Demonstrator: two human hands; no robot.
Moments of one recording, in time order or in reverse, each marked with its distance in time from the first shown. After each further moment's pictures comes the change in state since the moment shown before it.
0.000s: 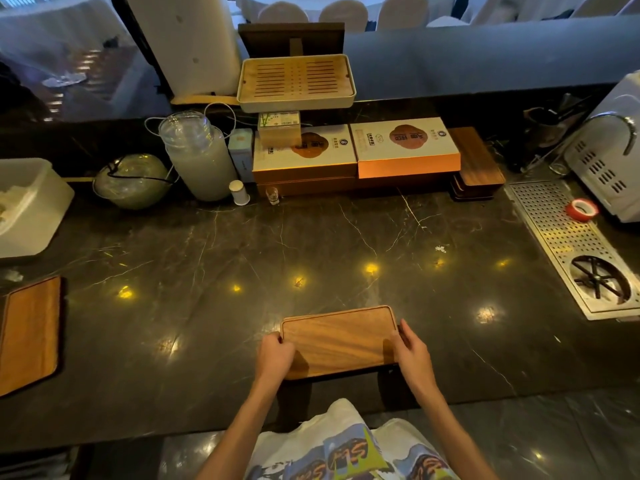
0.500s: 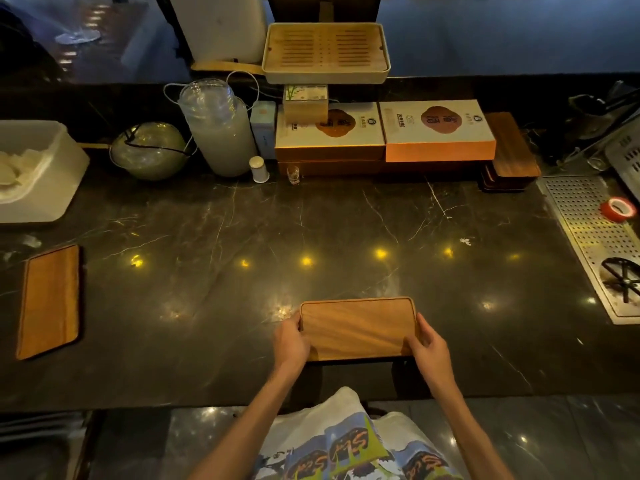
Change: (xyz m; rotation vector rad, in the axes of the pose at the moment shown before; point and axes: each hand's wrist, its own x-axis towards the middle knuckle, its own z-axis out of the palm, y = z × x) left_hand 0.002 -0.011 -0.004 0.011 0.009 0.098; right_hand 0.004 0.011 0.003 -0.097 0.000 0.003
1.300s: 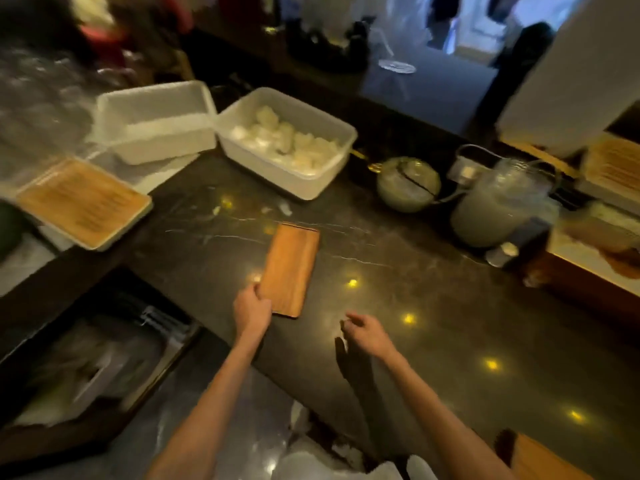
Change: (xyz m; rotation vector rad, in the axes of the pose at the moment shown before) left_hand 0.069 -0.264 -0.410 -0.291 0.644 -0.454; right_hand -0.096 -0.251 0.483 -0.510 -0.781 -0.204
